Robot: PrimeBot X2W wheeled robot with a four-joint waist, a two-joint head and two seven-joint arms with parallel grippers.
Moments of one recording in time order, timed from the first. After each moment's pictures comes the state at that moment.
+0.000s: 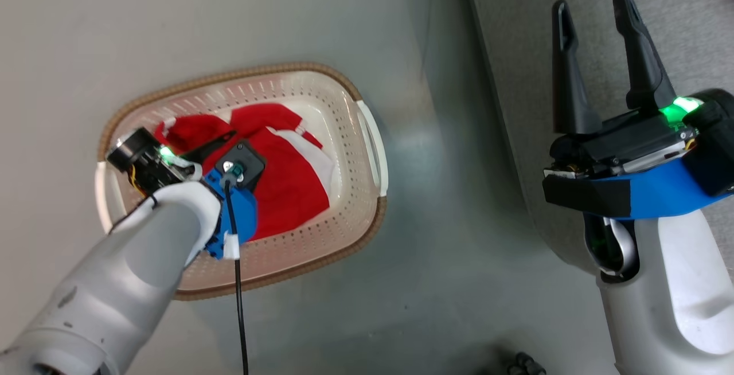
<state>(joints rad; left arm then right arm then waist) -0.91 0.30 -1.08 1.05 -0.34 -0.13 -0.14 -0.51 -0.05 0.09 -0.01 0.18 0.13 -0.26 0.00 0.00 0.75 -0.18</state>
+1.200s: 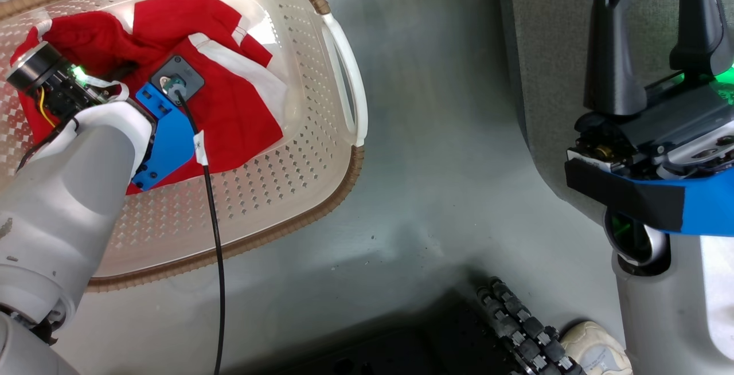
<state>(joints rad) -1.17 0.32 -1.24 1.28 -0.37 -0.13 0.00 -0.57 -0.05 0.10 -0.20 0.20 0.13 -0.26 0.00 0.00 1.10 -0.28</state>
